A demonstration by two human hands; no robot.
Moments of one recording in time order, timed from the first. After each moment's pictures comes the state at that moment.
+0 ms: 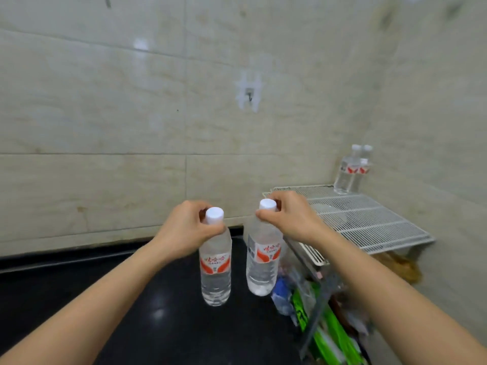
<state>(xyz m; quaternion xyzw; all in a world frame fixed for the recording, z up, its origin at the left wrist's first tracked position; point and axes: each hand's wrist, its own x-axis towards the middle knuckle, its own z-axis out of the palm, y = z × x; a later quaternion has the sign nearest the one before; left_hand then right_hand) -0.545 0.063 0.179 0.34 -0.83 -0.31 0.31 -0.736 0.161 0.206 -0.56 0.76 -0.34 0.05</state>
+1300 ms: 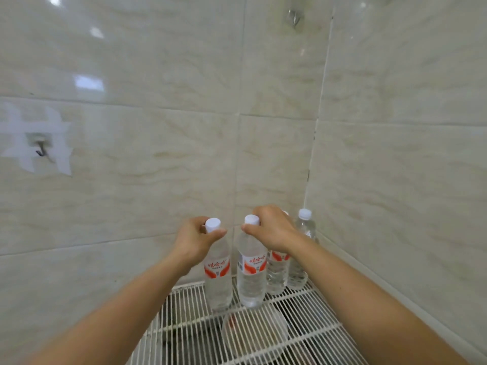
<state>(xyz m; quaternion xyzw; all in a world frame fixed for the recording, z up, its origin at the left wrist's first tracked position) -1.118 -0.076 0.217 0.37 -0.73 -0.44 0.38 -1.272 0.009 0.250 -0.56 0.80 -0.24 -0.03</state>
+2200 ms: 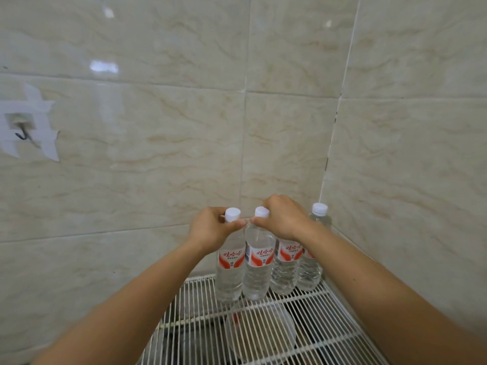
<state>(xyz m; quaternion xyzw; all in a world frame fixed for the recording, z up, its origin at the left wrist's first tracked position) -1.165 -0.093 0.214 0.41 -0.78 -0.36 0.31 -1.316 -0.030 0.242 -0.58 0.80 -0.17 -0.02</state>
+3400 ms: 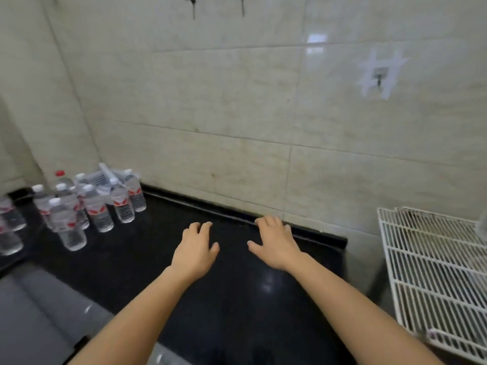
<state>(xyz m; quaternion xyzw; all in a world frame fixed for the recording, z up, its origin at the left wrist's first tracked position) -0.541 0.112 0.077 0.74 -0.63 -0.08 0.21 -0.727 0.062 0.083 -0.83 0.54 -0.13 0.07</state>
